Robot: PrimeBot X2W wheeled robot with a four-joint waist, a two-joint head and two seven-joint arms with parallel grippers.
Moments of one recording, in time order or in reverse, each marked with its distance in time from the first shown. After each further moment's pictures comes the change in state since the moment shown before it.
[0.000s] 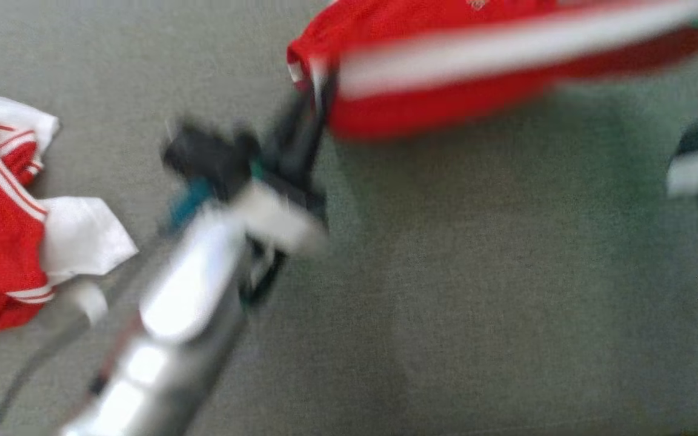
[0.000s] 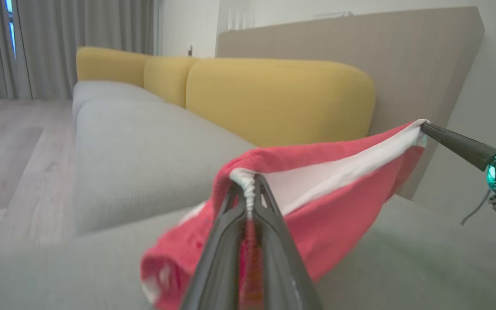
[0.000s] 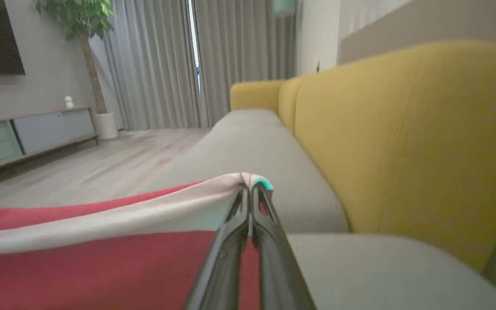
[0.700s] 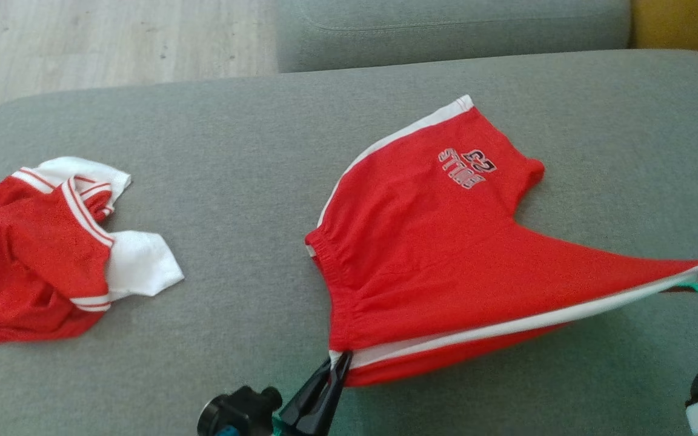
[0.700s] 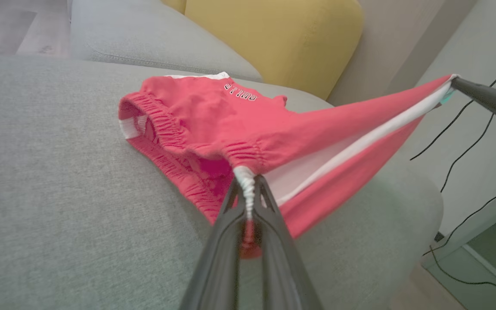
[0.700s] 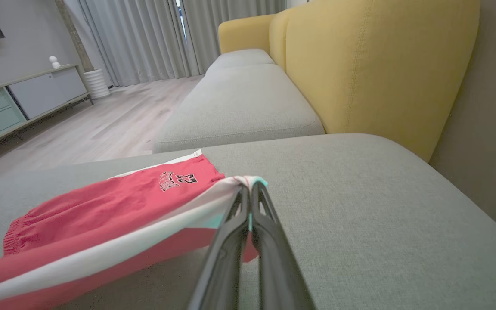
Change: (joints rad) left arm 0.710 0.057 -0.067 -0.203 0.010 0.045 0.063; right arm 0.817 0.080 -0.204 -0.508 0.057 0.000 0.272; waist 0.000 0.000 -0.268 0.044
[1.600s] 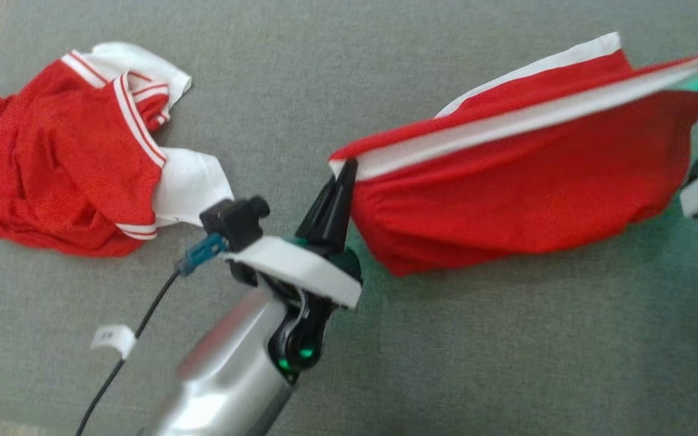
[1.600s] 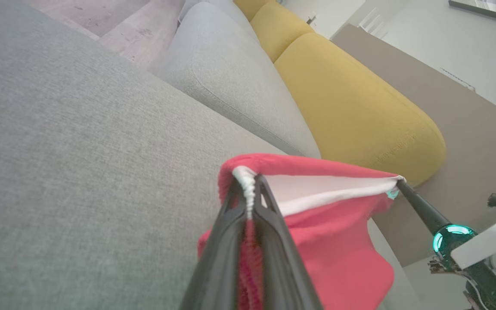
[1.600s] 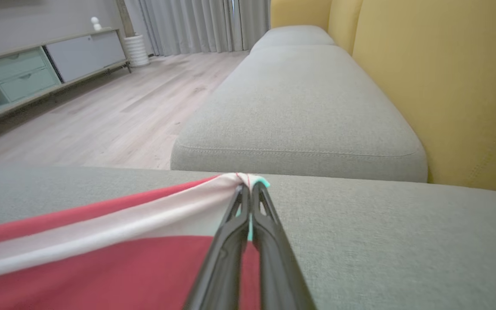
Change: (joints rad) left arm -0.462 -0.124 -0.004 0.109 -0.533 0.016 0.049; right arm -0.667 -0.034 0.053 0.366 -0.131 0.000 0.103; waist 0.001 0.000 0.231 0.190
